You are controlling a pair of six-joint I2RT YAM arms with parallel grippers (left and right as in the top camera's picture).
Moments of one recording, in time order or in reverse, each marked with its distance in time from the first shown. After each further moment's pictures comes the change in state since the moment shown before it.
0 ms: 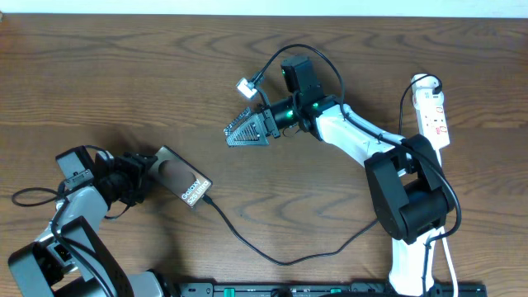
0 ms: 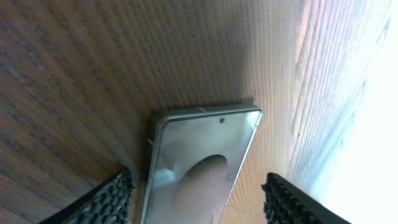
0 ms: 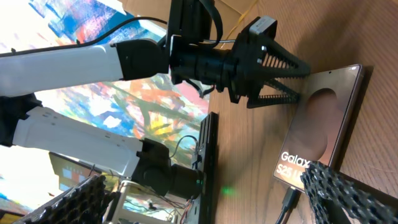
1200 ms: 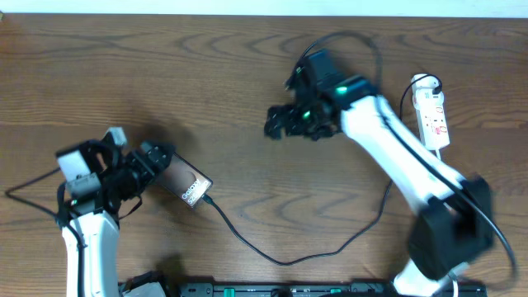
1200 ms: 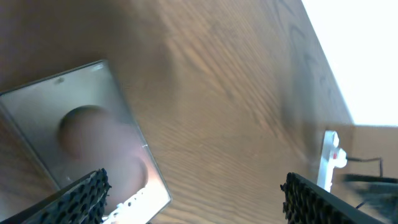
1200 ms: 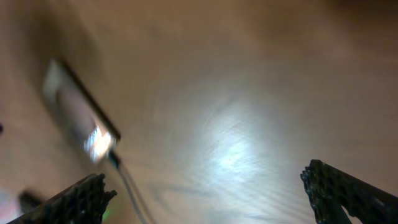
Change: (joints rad) left arm -0.166 -0.402 0.069 -0.232 0.031 0.305; right arm -0.031 -0.307 0.138 -0.908 1.167 0.072
